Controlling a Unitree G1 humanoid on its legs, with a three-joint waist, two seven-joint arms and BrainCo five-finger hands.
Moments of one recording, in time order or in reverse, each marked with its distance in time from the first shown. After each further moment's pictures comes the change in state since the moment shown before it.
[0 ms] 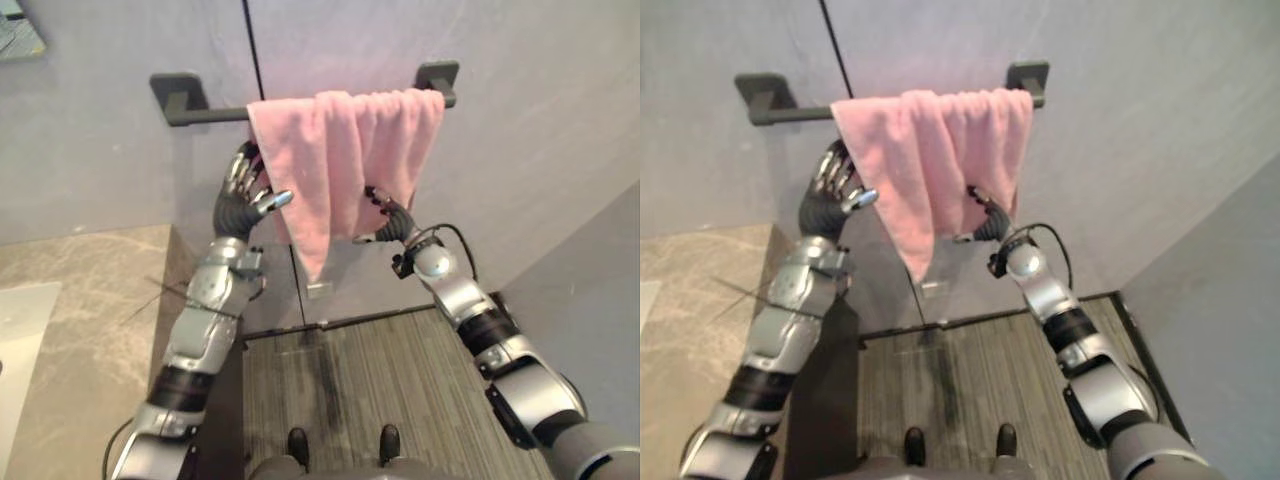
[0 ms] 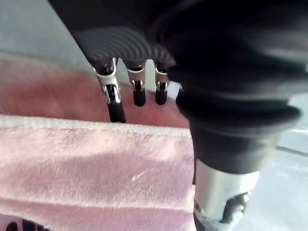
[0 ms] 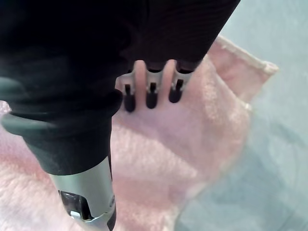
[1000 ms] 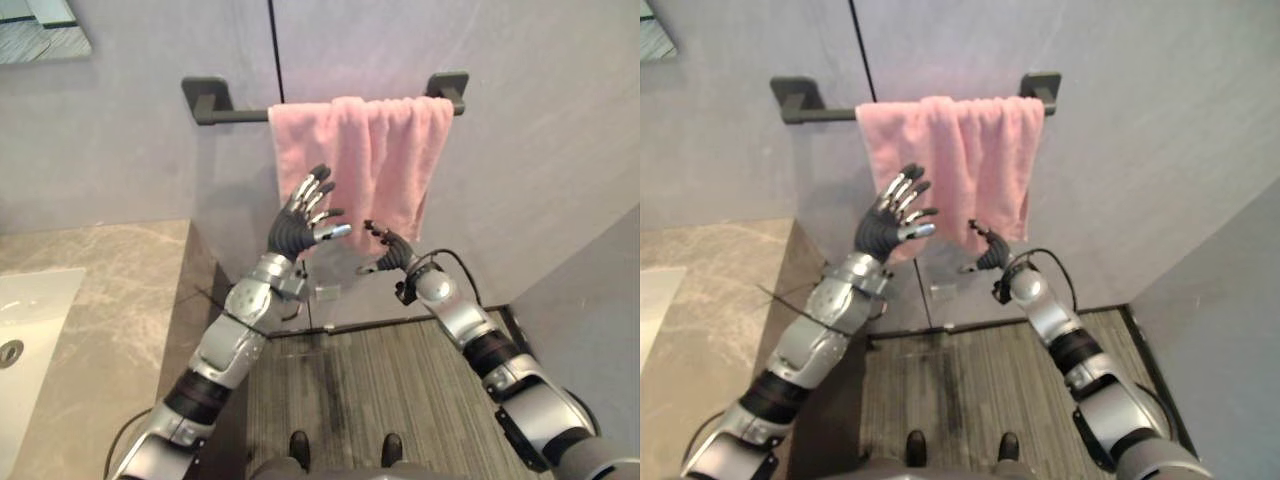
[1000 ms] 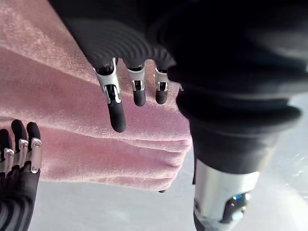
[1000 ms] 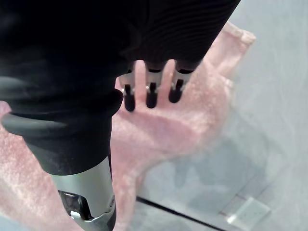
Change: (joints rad) left arm -0.114 0.007 -0.260 0.057 -0.027 0.001 -0.044; right arm 0.062 -0.030 0.104 0.001 0.001 0.002 0.018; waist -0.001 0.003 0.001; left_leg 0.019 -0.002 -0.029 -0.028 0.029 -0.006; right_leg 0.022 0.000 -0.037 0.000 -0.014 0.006
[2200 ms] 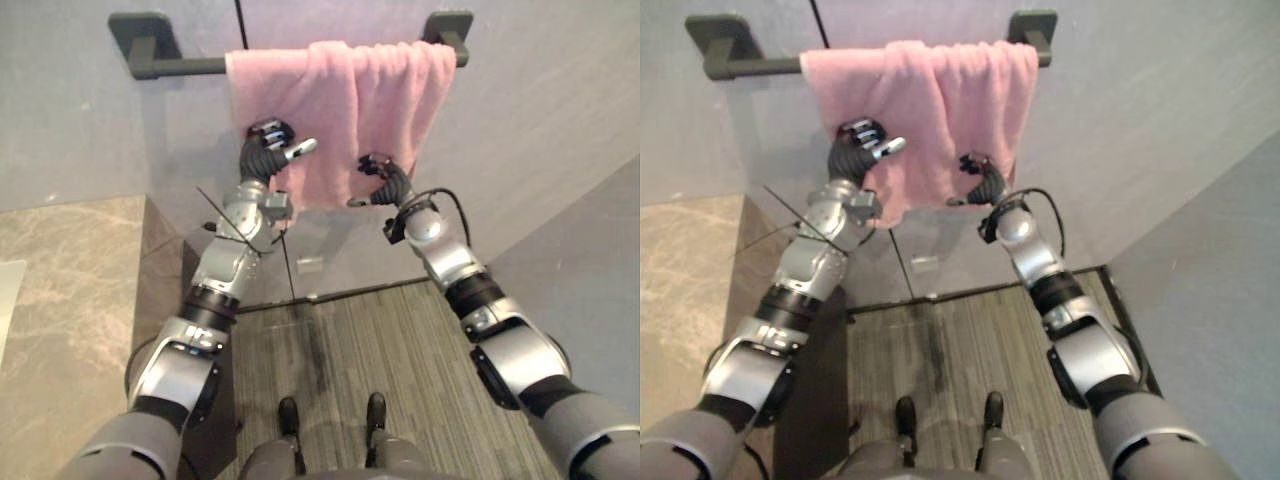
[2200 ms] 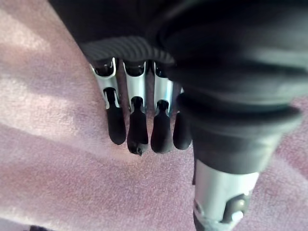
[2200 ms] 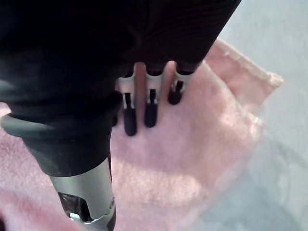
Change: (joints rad) left arm -0.382 -0.018 0.162 0.439 0.031 0.006 0.129; right arm -0.318 0.082 -0.133 0.169 0.001 0.022 -0.094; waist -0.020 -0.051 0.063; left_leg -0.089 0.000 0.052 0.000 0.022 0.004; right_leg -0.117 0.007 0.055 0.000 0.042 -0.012
